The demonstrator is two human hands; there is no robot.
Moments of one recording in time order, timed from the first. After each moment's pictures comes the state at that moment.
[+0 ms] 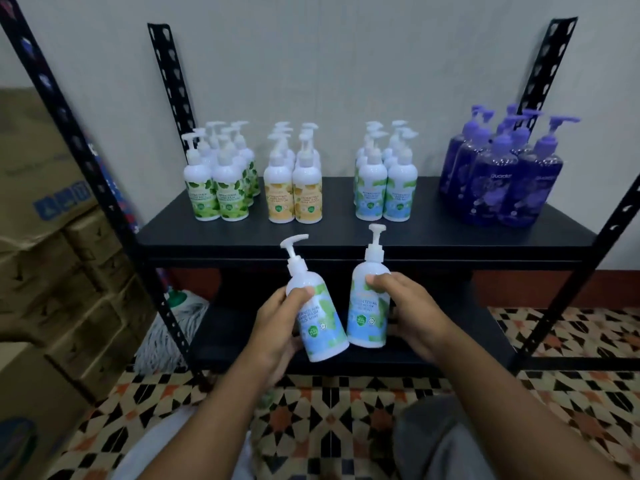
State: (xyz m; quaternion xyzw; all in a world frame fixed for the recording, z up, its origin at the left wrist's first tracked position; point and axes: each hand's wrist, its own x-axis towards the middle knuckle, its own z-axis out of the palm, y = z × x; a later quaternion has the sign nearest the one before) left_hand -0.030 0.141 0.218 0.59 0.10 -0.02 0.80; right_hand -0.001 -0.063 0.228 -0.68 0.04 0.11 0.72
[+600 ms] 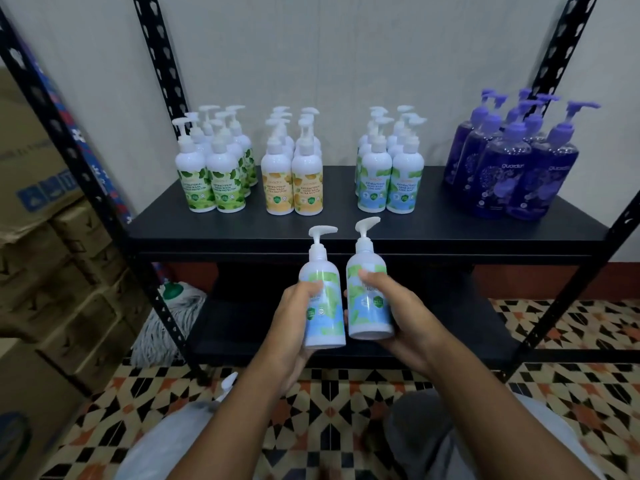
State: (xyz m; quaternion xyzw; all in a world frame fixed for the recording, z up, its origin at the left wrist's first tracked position) left_hand -0.027 0.128 0.214 0.57 0.10 -0.09 0.81; right_hand -0.006 -0.041 0.223 -0.56 0.04 0.17 0.81
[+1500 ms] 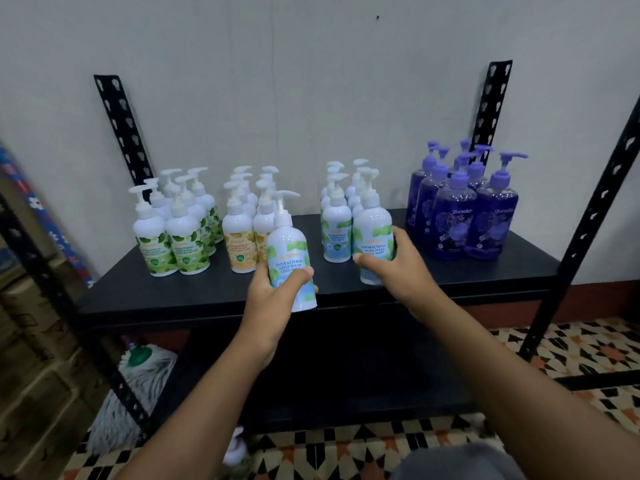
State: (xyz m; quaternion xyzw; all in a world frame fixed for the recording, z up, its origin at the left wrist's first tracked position) left_hand 0.063 0.101 0.276 0.63 0.00 0.09 0.77; right_hand 0.093 -0.104 0.289 -0.76 -0.05 -0.14 0.63
